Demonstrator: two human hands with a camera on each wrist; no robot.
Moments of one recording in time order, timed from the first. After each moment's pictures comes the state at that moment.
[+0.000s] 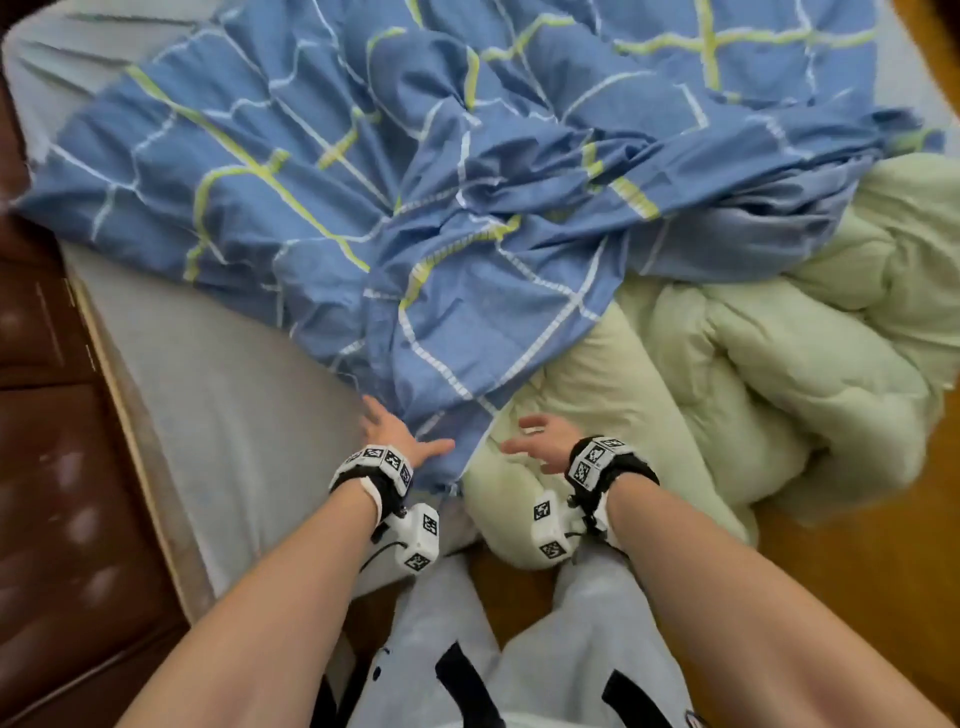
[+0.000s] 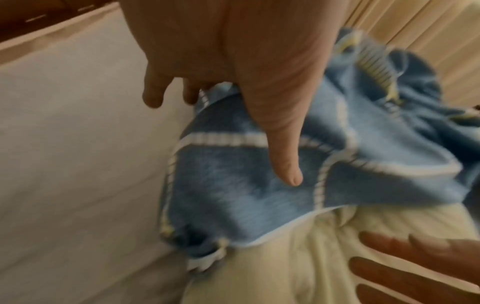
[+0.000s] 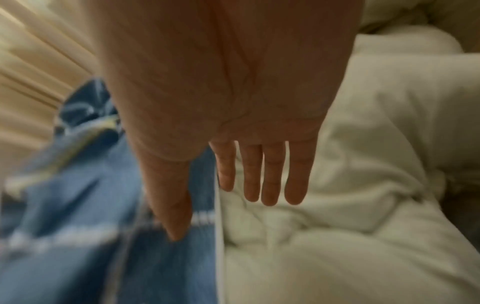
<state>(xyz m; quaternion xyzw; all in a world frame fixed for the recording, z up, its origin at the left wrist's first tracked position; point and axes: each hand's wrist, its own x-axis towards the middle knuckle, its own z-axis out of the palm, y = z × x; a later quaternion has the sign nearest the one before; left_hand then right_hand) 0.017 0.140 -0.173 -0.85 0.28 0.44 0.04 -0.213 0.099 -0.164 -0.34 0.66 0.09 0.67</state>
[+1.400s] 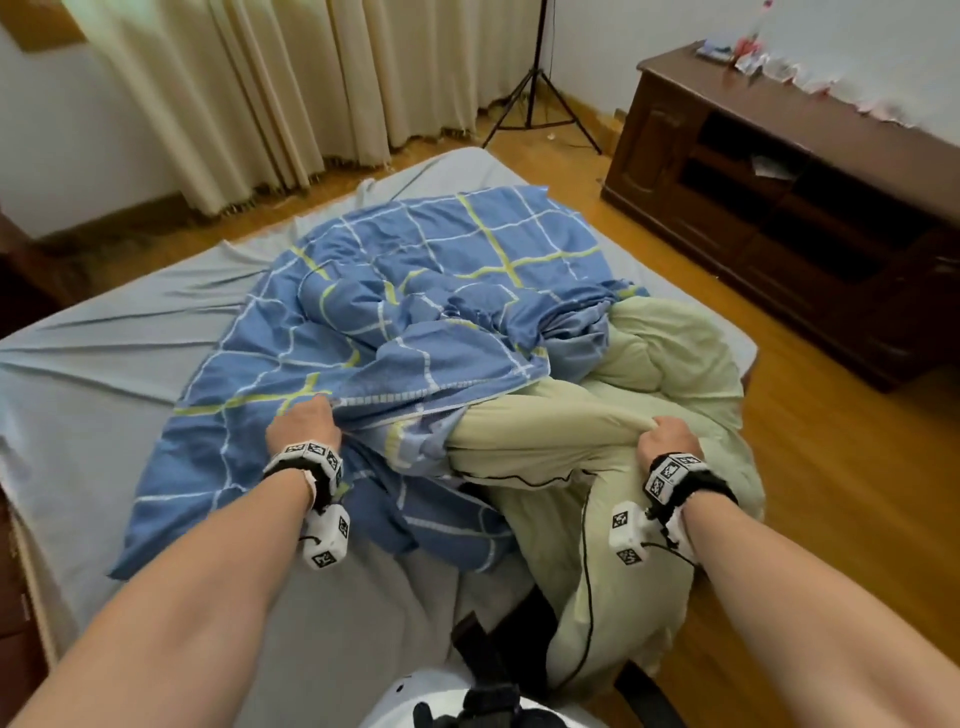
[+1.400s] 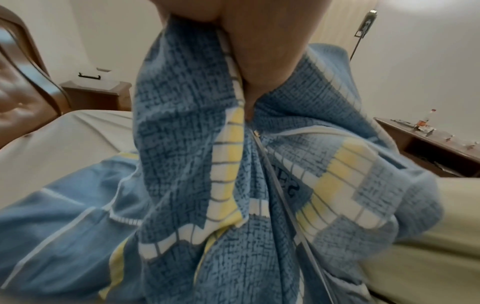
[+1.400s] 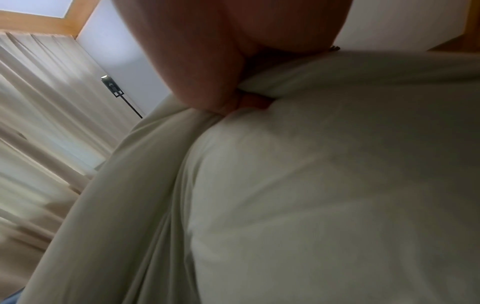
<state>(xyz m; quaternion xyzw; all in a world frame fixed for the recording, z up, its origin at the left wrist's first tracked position) 0.005 0.034 0.063 -0.78 0.61 0.09 0.12 -0.424 0.123 0.071 -0.33 0.90 -0.13 0.26</state>
